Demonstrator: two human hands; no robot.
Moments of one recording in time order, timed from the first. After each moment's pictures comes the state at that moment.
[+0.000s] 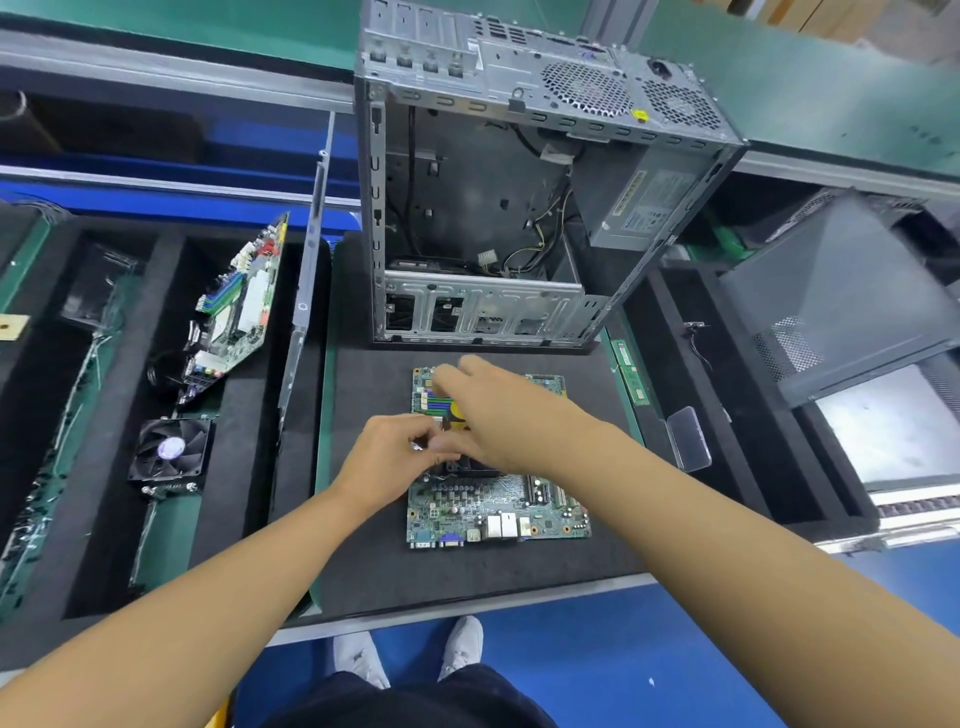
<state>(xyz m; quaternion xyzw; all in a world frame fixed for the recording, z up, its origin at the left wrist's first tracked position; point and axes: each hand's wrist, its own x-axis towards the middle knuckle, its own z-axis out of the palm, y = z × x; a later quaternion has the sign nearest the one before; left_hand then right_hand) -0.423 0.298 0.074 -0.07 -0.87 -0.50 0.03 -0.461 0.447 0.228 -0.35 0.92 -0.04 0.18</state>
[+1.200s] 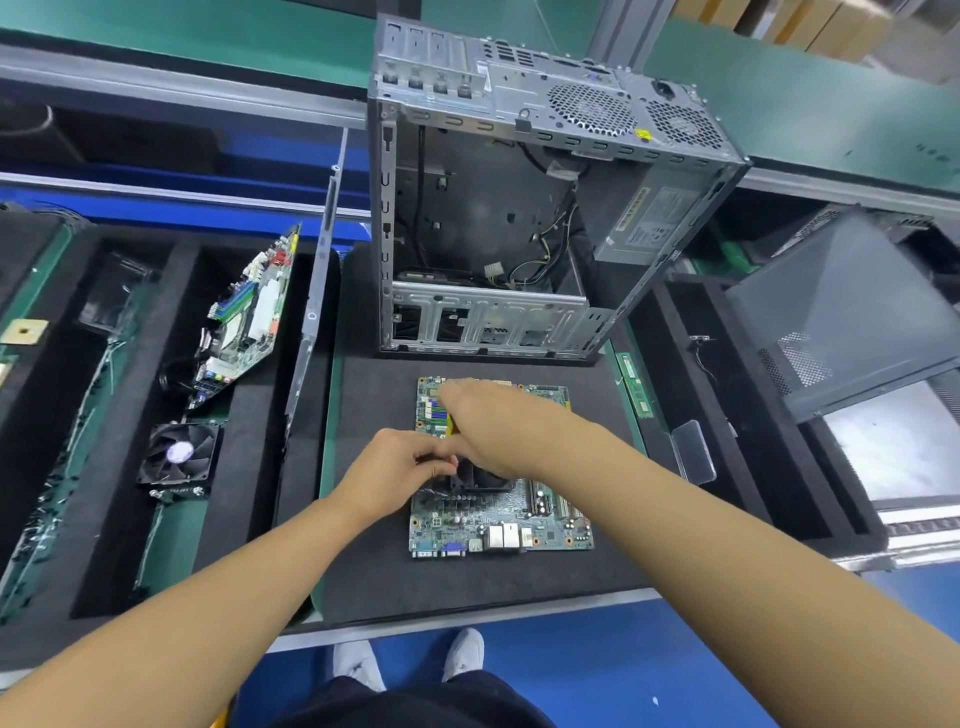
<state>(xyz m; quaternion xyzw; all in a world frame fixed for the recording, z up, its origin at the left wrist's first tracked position) -0.422 0.294 0.072 -0.08 -0.88 -0.47 -0.03 -0.464 0.438 0.231 -0.35 0.91 0.02 0.23</state>
